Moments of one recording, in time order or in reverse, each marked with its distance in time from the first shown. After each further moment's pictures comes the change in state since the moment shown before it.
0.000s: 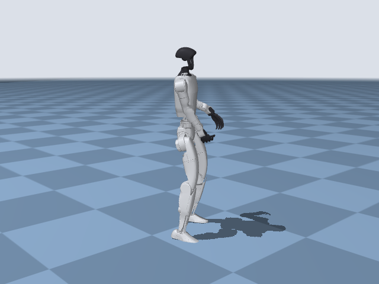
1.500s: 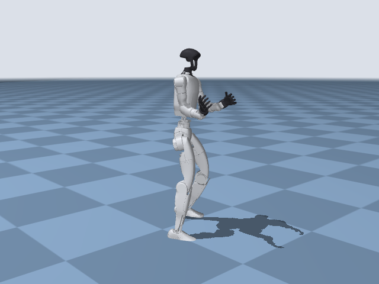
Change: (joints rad) left arm -0.715 -0.269 -0.576 -0.095 -0.275 -0.557 0.204; right arm 0.040 0.004 -0.489 -1.086 0.069 -1.024 -1.238; waist -0.168 -0.085 0.008; left_leg -0.221 0.226 -0.166 0.394 -0.199 -0.053; right_leg 0.012 0.164 -0.028 -0.045 -0.049 0.089
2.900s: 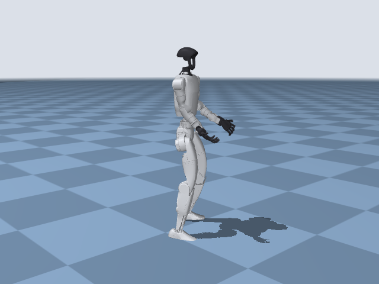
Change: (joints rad) left arm 0.357 -0.042 0.343 0.419 -0.236 0.158 -0.187; right arm 0.109 0.129 0.098 0.633 0.839 0.192 0.848; waist -0.009 0.038 -0.044; left_leg 0.160 -0.083 0.256 -0.269 0.068 0.027; right_leg 0.009 -0.076 0.011 0.037 -0.038 -0.111
